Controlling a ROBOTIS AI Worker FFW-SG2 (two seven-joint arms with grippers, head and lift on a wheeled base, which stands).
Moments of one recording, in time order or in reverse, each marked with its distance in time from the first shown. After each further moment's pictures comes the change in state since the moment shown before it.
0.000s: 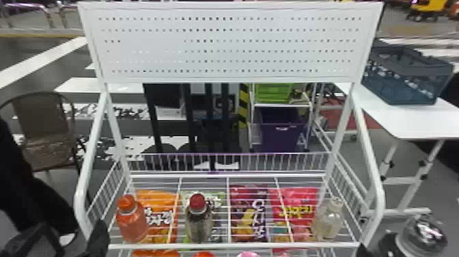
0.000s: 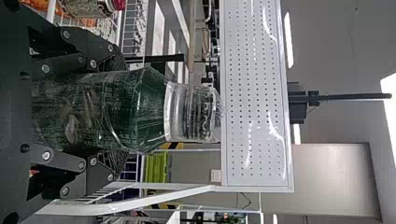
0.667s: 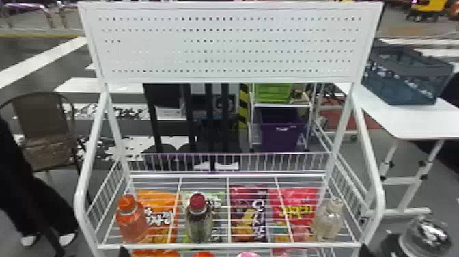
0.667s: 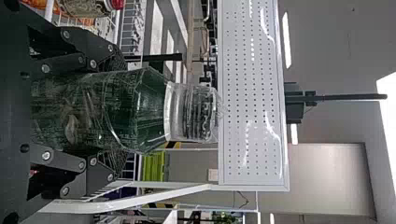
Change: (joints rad) left arm -0.022 -0.009 -0.161 0.339 0.000 -0.377 0.037; right arm 0.010 0.000 -0.002 0.000 -0.001 -0.019 0.000
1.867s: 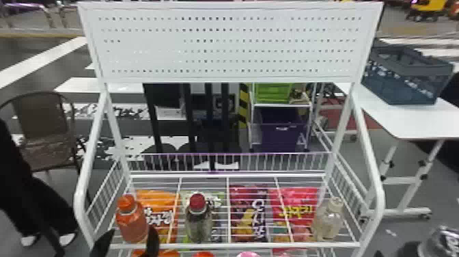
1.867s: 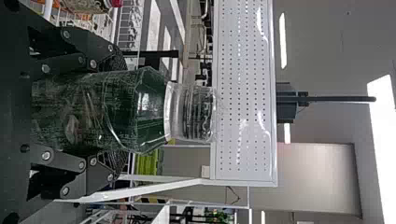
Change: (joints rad) left arm -0.520 0.001 -0.165 0.805 0.013 -0.395 -0.072; right arm 0.069 0.000 -0.026 -0.003 -0.004 -0.099 0.000
